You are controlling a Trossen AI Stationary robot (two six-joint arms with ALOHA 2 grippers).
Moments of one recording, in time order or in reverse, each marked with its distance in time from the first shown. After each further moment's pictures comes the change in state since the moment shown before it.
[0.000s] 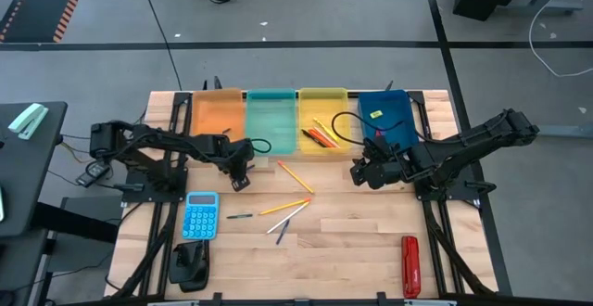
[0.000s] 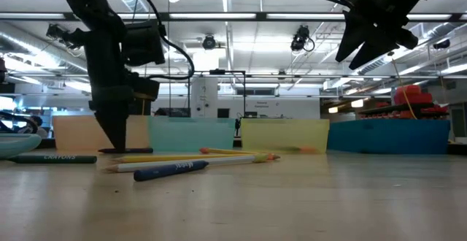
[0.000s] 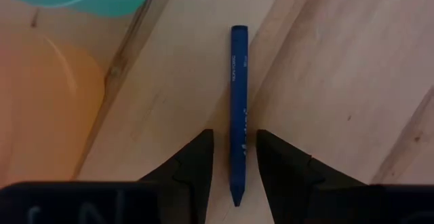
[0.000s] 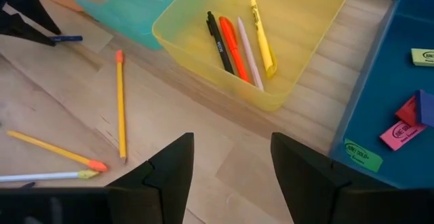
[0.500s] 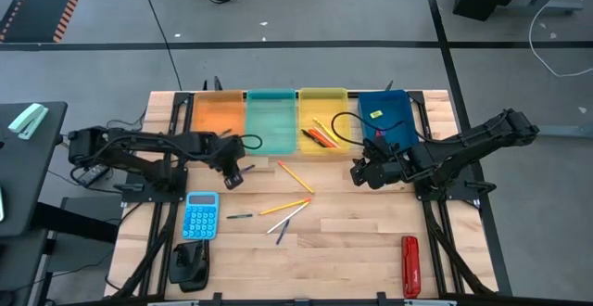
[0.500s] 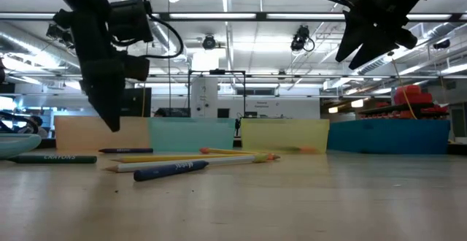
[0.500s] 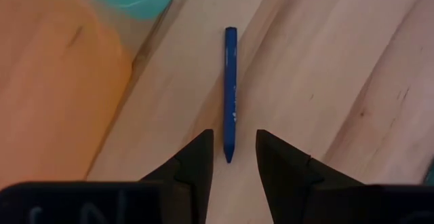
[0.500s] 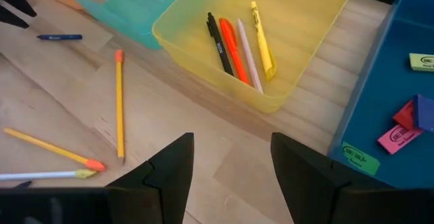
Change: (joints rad) left arm -0.003 -0.221 -0.005 -0.127 -0.006 -0.020; right arm 0.000 0.000 0.000 0.000 0.005 -0.018
